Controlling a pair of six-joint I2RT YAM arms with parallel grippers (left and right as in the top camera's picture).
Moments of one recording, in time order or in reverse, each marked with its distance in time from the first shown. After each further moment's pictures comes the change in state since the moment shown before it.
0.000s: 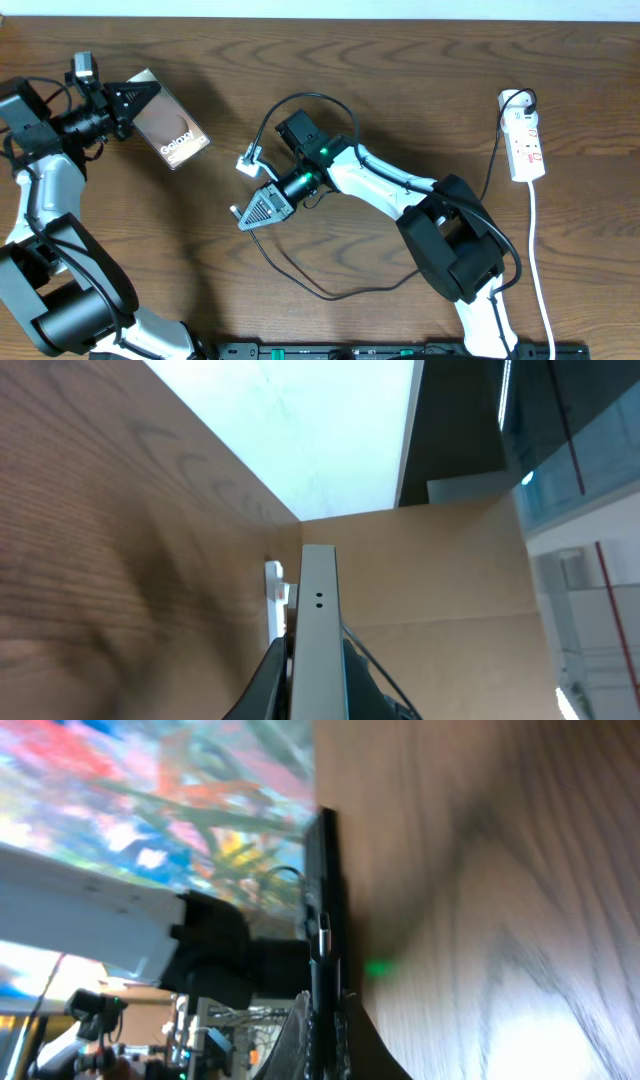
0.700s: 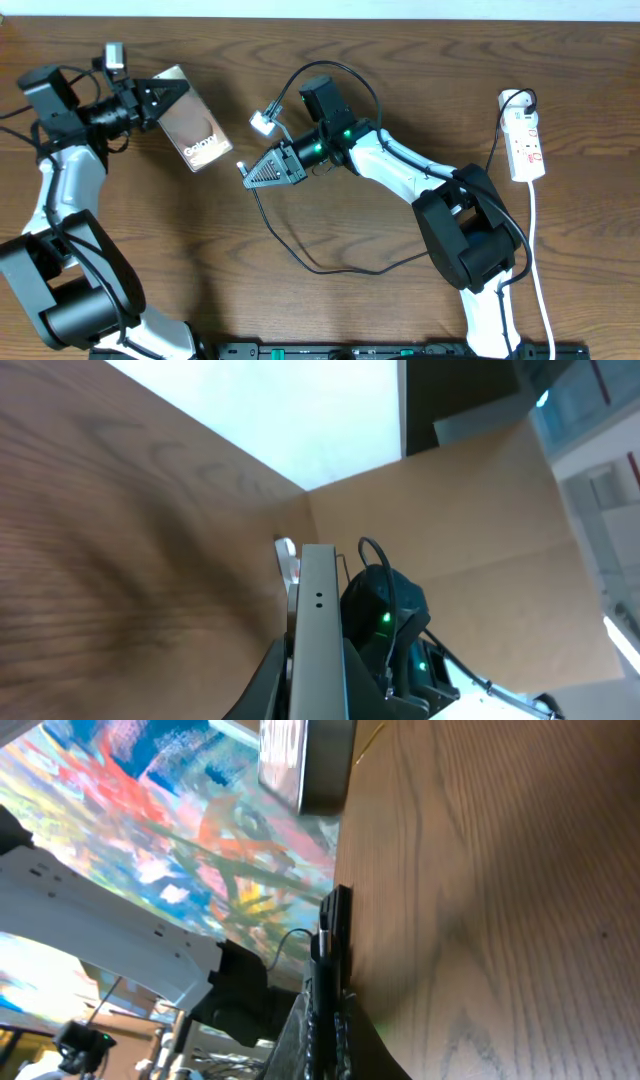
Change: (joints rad) left arm -0.108 0.000 0.000 0.000 0.000 0.176; right arm -0.109 0.000 0.002 0.362 -0.103 0.213
